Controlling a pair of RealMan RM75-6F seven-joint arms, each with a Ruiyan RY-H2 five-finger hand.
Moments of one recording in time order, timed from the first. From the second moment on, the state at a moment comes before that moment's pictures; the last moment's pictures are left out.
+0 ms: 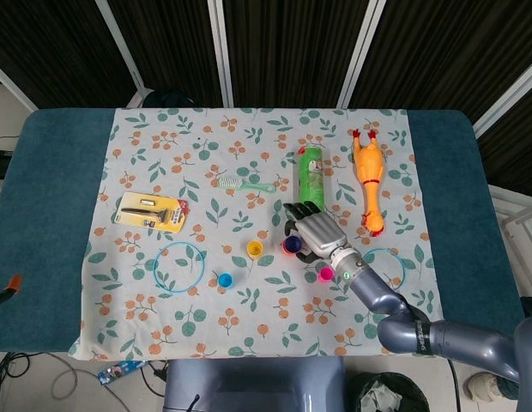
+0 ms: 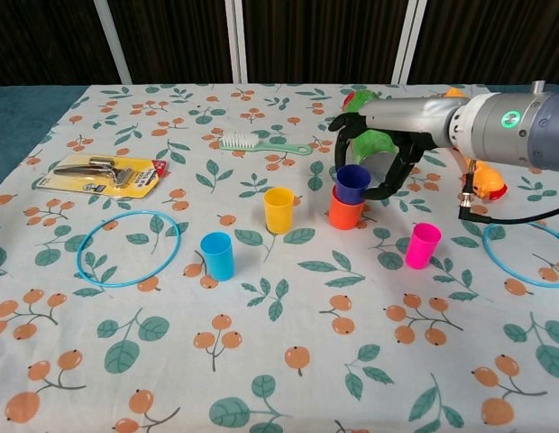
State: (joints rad) left arm -0.05 -1.19 -0.17 -1.66 1.27 1.56 0.13; right arm 0.91 -1.45 0.20 -1.50 -0.98 0.72 -0.29
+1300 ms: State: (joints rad) left arm -0.08 -1.14 -0.12 -1.66 1.38 1.47 0.06; right arm 0.38 -1.15 0.00 -1.69 -1.33 1.47 -0.20
